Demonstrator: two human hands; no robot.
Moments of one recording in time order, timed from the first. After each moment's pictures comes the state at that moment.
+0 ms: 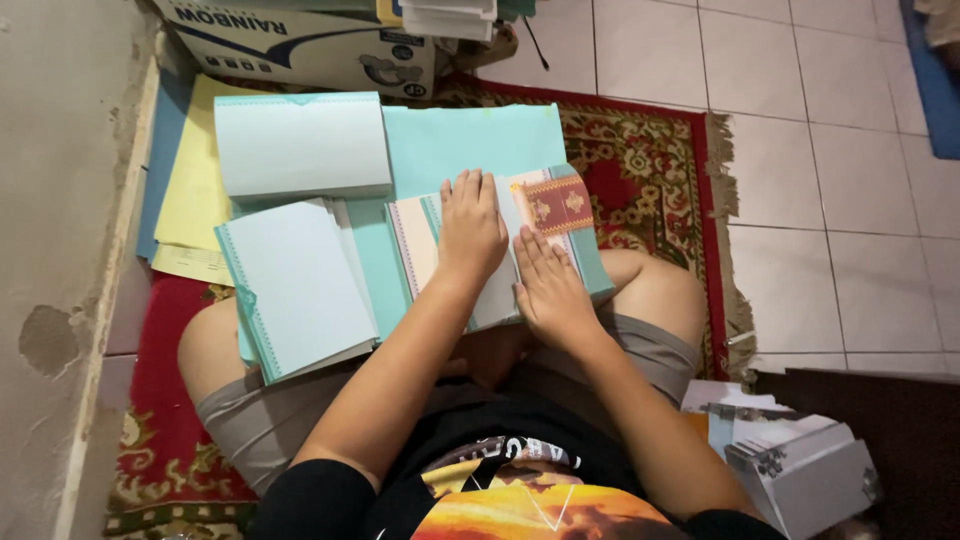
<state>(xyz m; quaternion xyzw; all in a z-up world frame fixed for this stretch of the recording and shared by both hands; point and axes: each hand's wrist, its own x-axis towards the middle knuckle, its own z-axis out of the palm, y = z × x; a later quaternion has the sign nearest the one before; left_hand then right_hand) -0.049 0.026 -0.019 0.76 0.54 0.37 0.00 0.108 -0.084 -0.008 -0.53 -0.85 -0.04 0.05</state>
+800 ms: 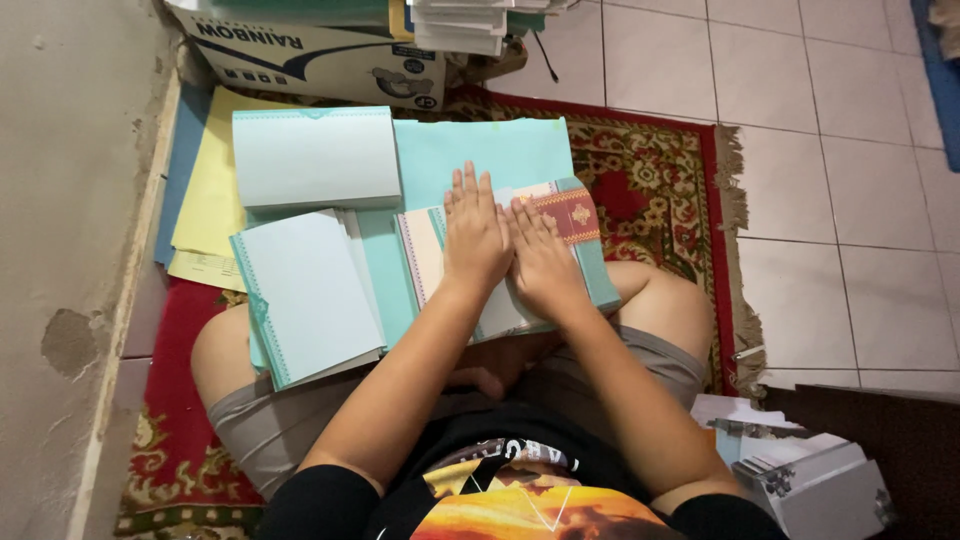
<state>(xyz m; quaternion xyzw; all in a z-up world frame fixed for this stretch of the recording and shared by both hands) -0.048 0.026 -0.016 0.73 0.57 0.37 0.05 0.087 -0.023 0.002 -0.54 -0.84 -0.01 0.07</state>
